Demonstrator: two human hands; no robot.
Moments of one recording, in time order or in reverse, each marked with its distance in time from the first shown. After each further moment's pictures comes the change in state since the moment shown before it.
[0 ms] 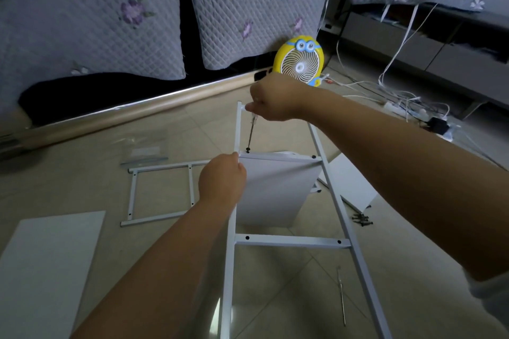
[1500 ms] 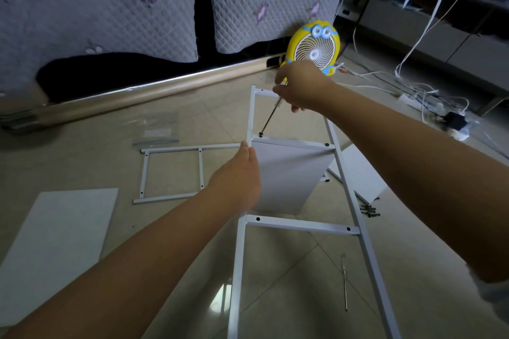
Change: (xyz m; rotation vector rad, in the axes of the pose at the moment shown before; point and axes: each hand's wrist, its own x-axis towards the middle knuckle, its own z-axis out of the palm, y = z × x) left_hand -0.036 0.003 -0.028 0.749 -0.542 0.338; right_hand 0.004 0.010 0.020 0.215 0.021 0.198
